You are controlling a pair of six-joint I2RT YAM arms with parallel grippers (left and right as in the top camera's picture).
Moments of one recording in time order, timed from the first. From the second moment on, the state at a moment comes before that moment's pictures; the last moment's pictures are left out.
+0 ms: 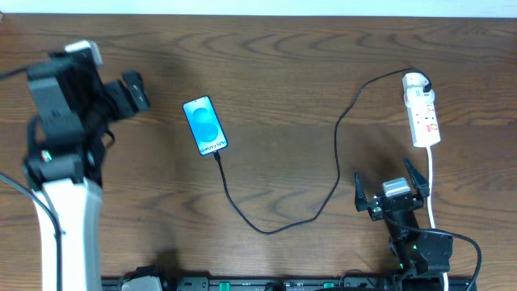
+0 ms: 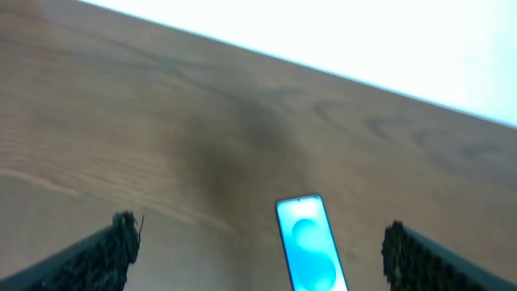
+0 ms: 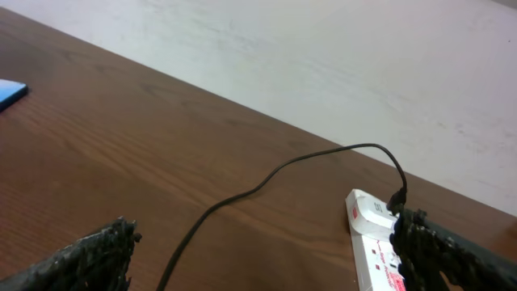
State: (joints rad) left arm 0.18 1.19 1.19 -0.63 0.14 -0.14; right arm 0.04 0.01 0.01 -0.06 -0.18 -0.32
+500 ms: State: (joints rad) left arm 0.05 0.42 0.41 -0.26 -0.01 -0.11; right arm 0.04 0.01 0.01 -0.06 -0.18 -0.32
